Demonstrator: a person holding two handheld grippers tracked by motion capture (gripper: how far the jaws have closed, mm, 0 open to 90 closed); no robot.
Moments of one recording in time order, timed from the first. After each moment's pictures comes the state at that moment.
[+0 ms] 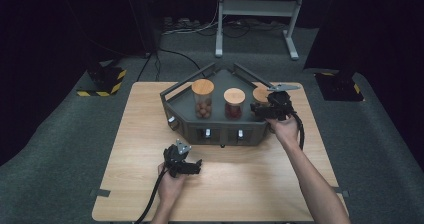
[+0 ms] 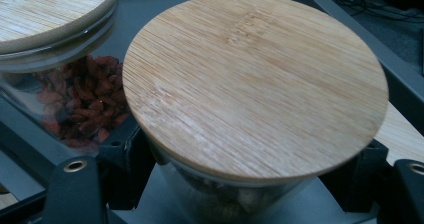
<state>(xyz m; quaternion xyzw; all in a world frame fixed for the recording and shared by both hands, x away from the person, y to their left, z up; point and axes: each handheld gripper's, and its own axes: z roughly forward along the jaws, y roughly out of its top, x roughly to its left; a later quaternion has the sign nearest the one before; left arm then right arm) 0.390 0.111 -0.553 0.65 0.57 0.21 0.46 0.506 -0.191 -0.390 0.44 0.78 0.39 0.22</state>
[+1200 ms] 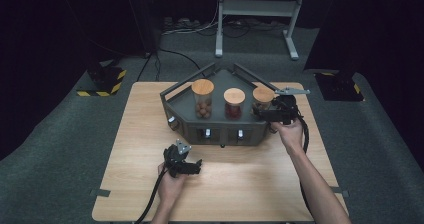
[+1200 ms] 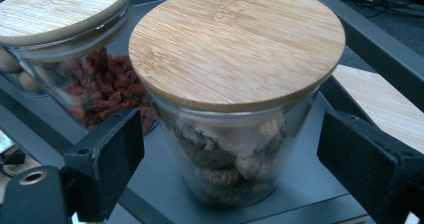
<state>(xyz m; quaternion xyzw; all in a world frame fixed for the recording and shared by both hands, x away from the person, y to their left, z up) 0.390 0.111 -0.553 0.65 0.57 0.21 0.46 0.495 -0.209 -0.394 0.44 0.76 0.44 0.19</state>
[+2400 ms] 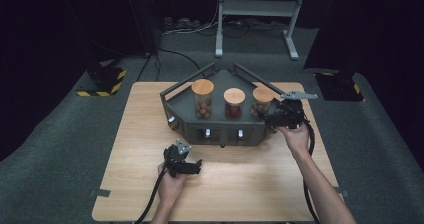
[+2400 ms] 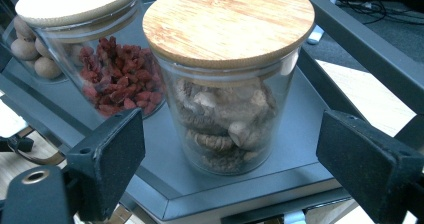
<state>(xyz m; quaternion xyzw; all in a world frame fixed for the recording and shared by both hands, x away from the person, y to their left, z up) 0.390 0.112 -0.553 0.65 0.57 0.21 0.45 0.480 -0.223 -0.392 0.43 0.76 0.44 0.19</state>
